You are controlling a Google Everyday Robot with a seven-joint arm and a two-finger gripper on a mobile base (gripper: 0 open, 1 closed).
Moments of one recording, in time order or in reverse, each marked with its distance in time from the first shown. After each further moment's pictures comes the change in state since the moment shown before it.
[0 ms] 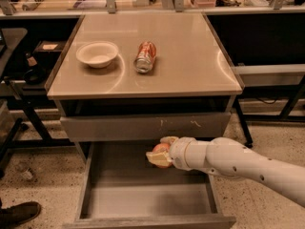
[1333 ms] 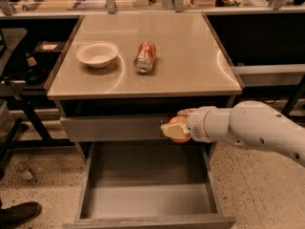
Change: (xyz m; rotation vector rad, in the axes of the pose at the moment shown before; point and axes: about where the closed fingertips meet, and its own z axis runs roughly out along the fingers) arm -0.084 -0.035 -0.081 0.102 0.033 -0.015
